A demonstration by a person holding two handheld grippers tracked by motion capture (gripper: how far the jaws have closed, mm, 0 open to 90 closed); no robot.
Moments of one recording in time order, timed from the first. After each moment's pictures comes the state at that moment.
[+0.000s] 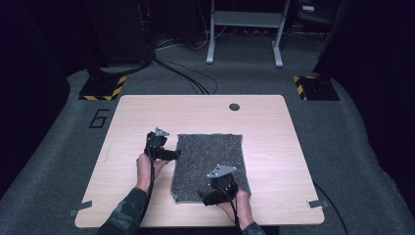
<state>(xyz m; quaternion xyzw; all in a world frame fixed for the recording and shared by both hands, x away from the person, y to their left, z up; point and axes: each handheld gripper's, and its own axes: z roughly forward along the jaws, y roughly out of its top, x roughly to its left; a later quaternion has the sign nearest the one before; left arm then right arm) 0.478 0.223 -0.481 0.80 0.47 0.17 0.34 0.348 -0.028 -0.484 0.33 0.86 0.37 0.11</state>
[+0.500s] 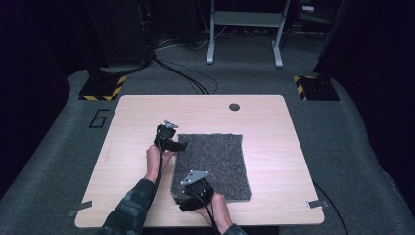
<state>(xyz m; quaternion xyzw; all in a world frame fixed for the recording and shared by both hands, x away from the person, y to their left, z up) 0.515 0.198 -0.491 0.80 0.47 0.18 0.33 0.336 0.043 -0.493 0.28 0.88 0.37 0.08</state>
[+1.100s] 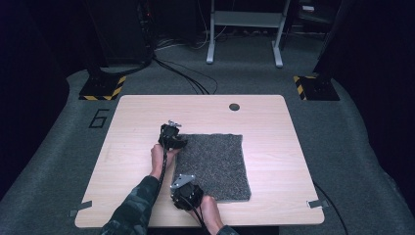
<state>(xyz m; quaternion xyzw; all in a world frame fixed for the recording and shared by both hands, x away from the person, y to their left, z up) 0.532 0.193 -0.510 0.79 0.49 0.15 0.33 0.339 0.069 -0.515 0.29 0.89 0.34 0.10</state>
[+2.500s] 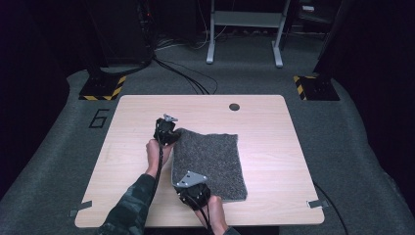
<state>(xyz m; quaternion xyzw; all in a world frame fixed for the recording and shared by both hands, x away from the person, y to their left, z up) 0.525 0.208 -0.462 0.79 0.48 0.20 0.34 0.325 0.050 -0.473 0.28 0.85 0.42 0.13</state>
